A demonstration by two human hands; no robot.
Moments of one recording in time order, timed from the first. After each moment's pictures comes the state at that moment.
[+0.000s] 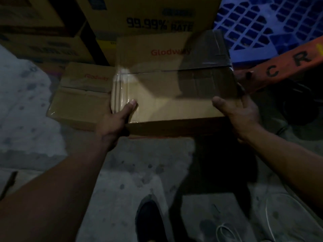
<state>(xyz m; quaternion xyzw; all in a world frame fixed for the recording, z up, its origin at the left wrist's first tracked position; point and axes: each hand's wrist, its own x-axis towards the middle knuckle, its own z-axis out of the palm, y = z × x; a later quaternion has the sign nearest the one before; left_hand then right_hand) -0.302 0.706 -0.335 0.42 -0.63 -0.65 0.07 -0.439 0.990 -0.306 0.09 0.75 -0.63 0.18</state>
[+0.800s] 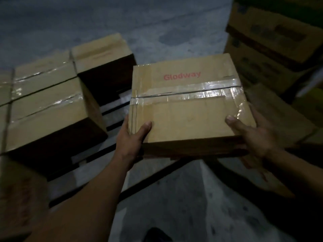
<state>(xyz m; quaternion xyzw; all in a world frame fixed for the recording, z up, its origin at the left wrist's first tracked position) 0.135 0.587 -0.267 0.64 -0.44 -0.50 0.39 -0.168 0.640 -0.252 -0.34 0.68 -0.52 0.38</state>
